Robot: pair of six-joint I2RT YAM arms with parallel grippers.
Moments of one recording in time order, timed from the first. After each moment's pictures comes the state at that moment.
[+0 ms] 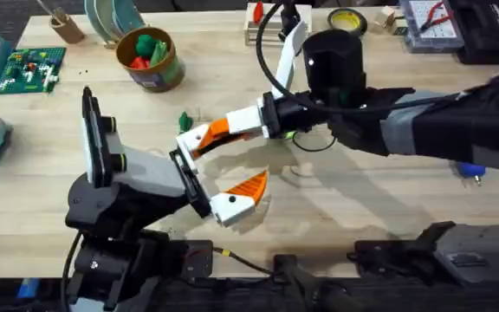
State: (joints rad) left arm -0.16 0.01 0.01 -0.09 0.92 -0.17; right arm 0.66 1.57 0.76 0.34 -0.96 0.81
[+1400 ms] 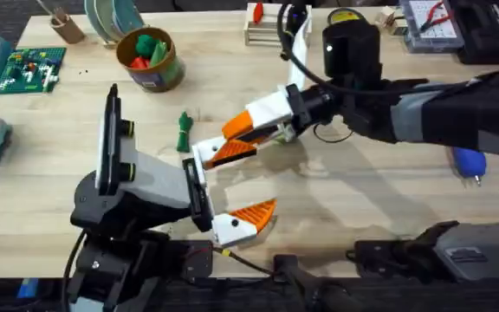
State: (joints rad) left arm -0.19 0.01 0.01 -0.11 1.08 -0.14; right arm 0.53 1.58 0.76 0.34 -1.32 0.81
